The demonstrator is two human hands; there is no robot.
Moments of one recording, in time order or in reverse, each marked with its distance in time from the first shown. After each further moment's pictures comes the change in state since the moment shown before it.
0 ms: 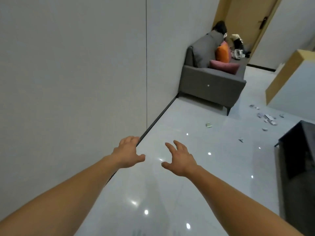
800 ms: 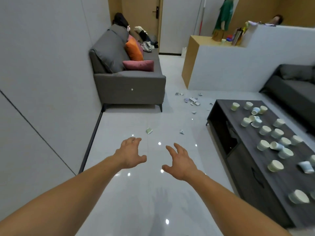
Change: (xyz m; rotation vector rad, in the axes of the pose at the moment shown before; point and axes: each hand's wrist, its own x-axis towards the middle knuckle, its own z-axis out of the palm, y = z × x) left_hand 0.378 0.305 0.014 0.128 -0.250 0.518; right_hand 0.165 0.294 -0.126 0.211 0.167 0.580
